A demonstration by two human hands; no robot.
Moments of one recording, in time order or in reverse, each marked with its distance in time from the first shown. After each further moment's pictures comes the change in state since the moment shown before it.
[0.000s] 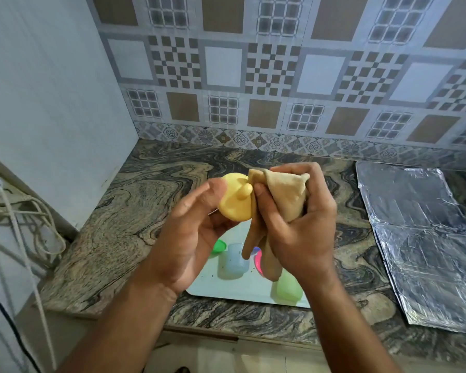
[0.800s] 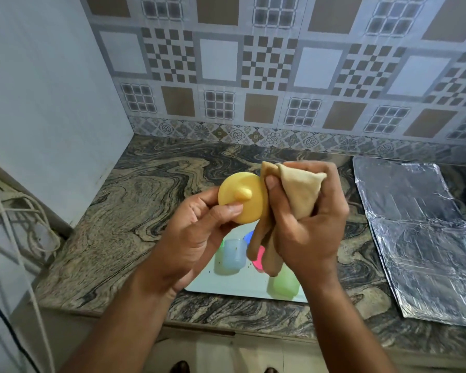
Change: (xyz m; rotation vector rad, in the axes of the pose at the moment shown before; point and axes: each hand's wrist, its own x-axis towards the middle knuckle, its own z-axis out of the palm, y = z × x) left_hand 0.004 -0.014 0.005 -0.011 -0.105 0.041; right_hand -0.002 0.005 -0.006 0.101 0.135 -0.012
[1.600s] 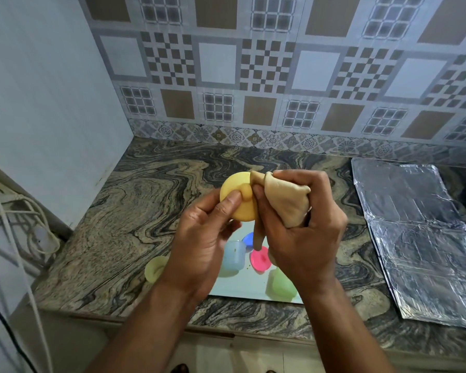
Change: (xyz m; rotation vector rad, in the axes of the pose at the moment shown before) left_hand -0.002 -0.017 0.016 0.039 0.193 0.055; right_hand -0.005 0.000 -0.007 -0.248 -0.043 -0.278
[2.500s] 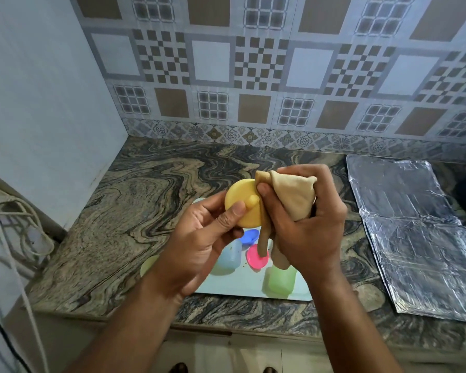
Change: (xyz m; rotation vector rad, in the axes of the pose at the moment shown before) left_hand 0.004 -0.002 -0.009 0.018 -0.198 -0.077; right_hand 0.006 0.012 -0.010 0.133 -0.056 0.159
